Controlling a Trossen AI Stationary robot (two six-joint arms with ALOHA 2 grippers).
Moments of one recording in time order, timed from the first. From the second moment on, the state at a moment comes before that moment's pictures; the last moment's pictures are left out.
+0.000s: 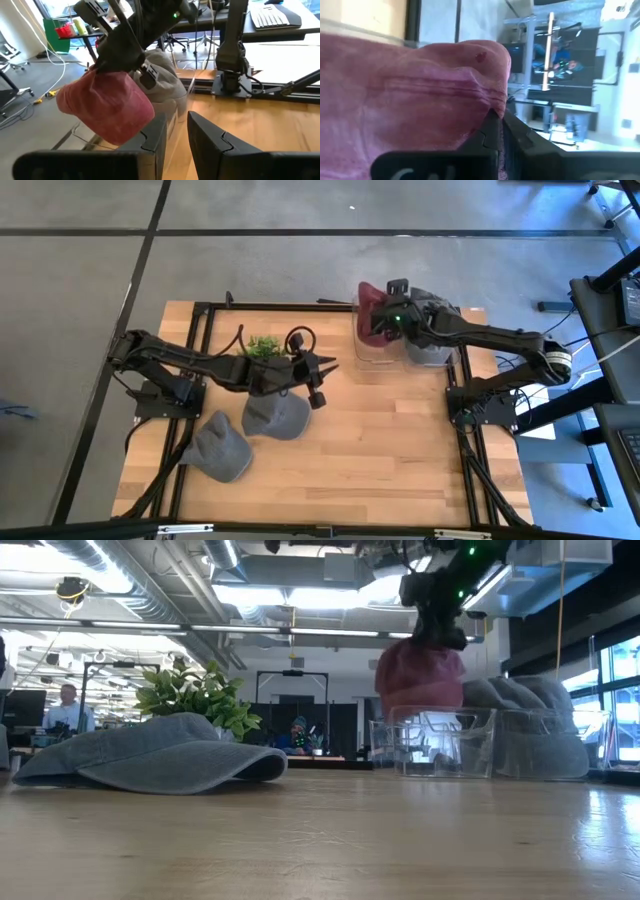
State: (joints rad) left arm -0.15 1.49 1.20 0.03 -0.59 0.01; right arm -0.37 1.31 1.06 -0.36 0.73 -1.01
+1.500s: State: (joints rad) left arm -0.07 1.49 1.20 0.00 -0.56 0.07; right arm -0.59 1.31 0.95 -0.15 0.50 -1.10
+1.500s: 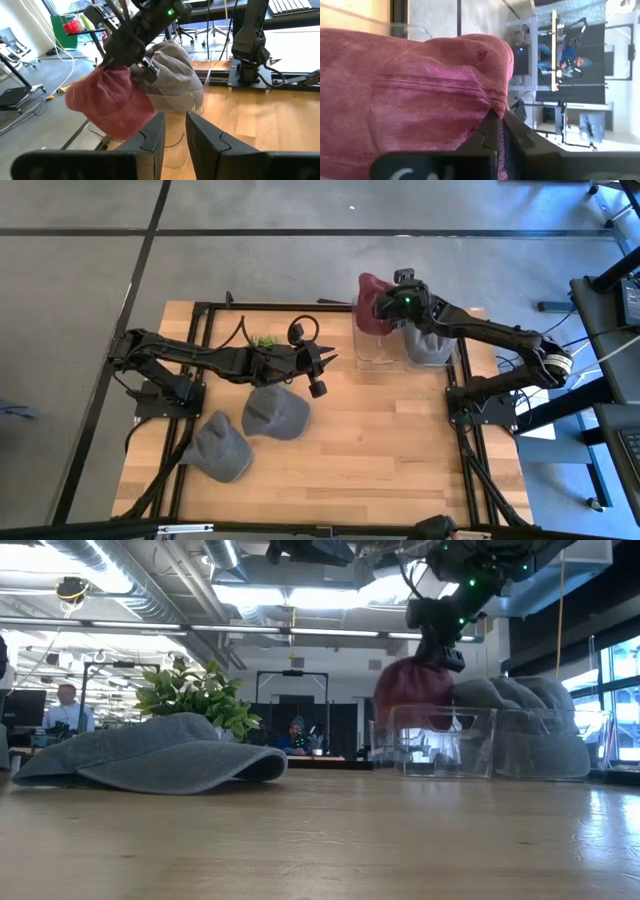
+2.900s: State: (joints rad) left arm -0.06 1.45 1.20 -0.19 -0.31 -0.25; right arm -0.35 1.18 1.02 -0.09 0.72 -0.78
